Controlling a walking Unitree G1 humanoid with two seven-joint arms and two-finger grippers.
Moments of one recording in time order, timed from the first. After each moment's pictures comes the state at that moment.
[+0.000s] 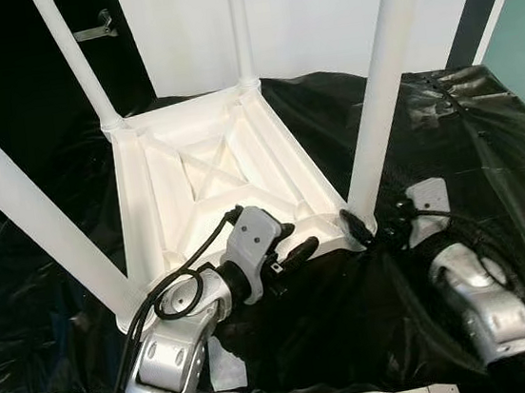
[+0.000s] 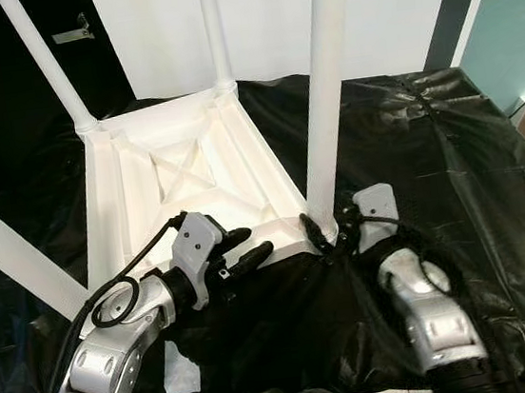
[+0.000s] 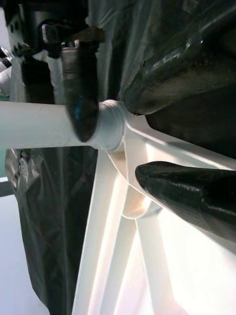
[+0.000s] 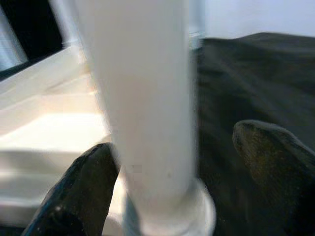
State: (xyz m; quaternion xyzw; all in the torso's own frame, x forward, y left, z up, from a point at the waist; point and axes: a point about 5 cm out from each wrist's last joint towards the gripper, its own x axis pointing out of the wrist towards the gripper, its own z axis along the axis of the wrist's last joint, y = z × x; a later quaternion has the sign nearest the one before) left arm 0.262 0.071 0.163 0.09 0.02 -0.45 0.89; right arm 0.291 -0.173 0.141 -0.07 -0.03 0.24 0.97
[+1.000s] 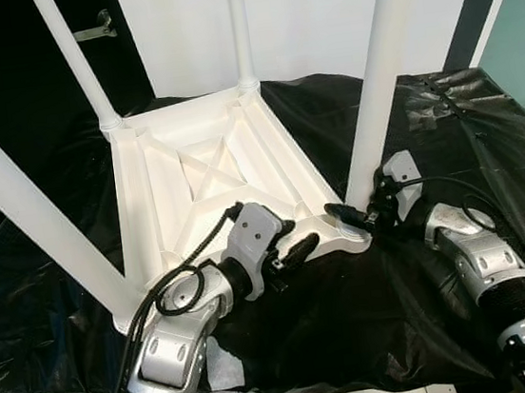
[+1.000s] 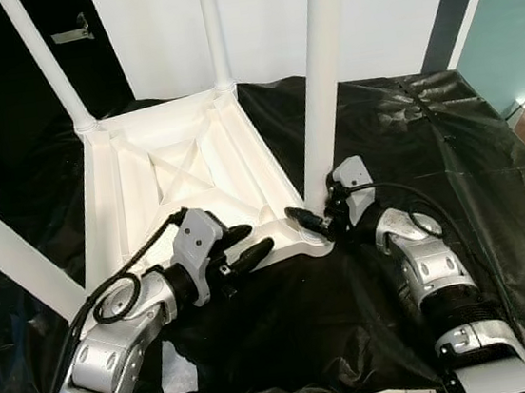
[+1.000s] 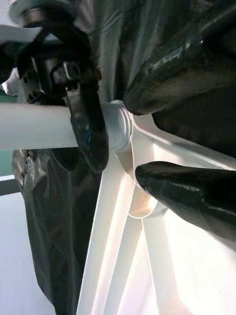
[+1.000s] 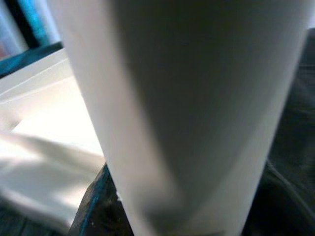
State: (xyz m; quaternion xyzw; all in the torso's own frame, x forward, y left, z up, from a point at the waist) left arm 0.263 0.071 0.165 0.09 0.01 -0.45 0.89; right arm 0.327 -0.162 0.139 -0.08 -0.01 0.30 0.95
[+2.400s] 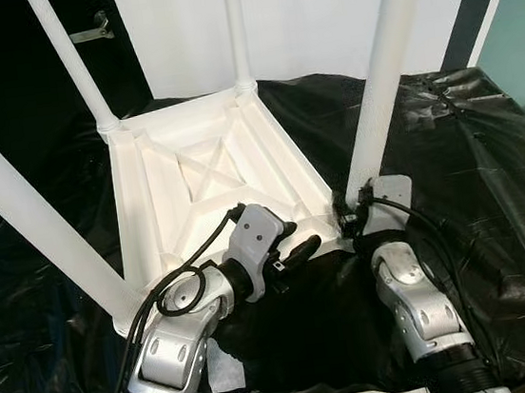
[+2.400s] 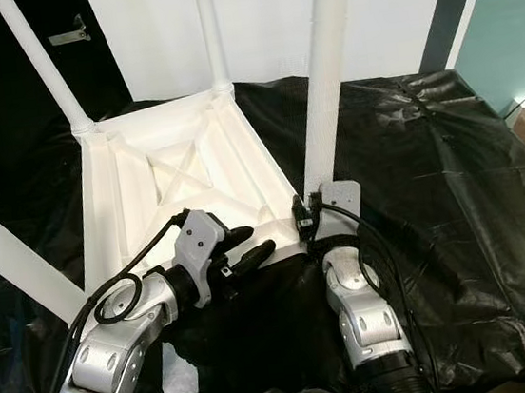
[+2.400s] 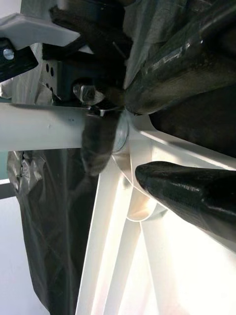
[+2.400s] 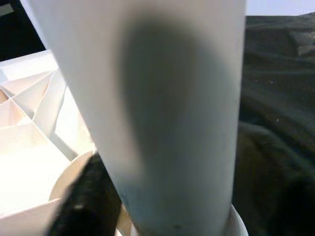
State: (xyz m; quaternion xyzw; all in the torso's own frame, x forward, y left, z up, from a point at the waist) left arm 0.262 0.071 0.164 0.09 0.02 -0.45 0.89; right arm 0.299 -0.123 0.128 0.01 -0.01 0.02 1.00
